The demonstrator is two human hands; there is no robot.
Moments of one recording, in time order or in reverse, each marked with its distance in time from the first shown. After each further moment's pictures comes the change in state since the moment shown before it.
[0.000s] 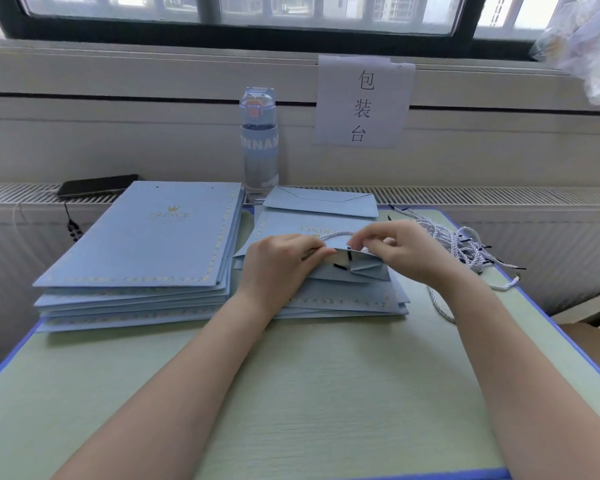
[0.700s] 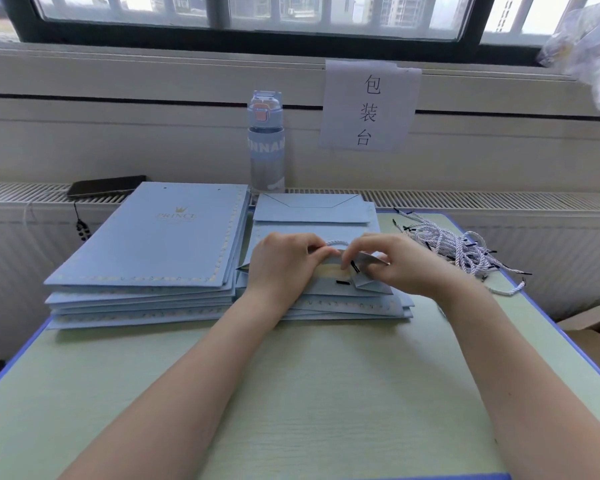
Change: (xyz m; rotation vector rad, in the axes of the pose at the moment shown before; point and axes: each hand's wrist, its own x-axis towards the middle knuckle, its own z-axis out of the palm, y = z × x) left_hand 0.010 0.015 -0.007 0.015 -0.172 -0.323; right_hand -0.003 -0.006 0.006 -0.045 -0.210 -0.069
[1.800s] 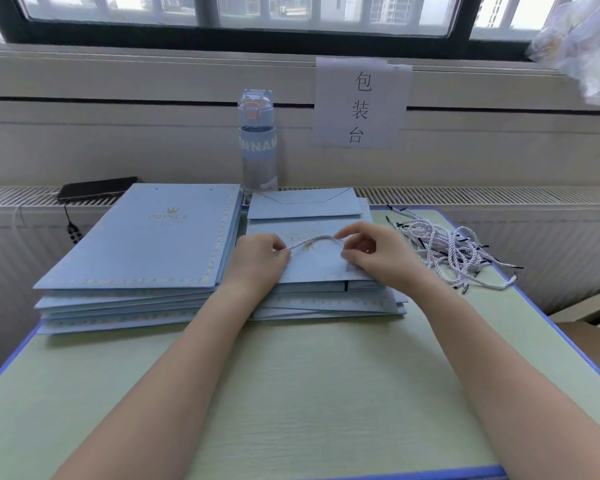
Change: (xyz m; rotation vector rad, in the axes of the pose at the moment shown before) left_hand 0.008 -0.036 -0.001 0.093 -0.313 -0.330; right_hand 0.014 0.015 0.020 0.250 0.305 0.130
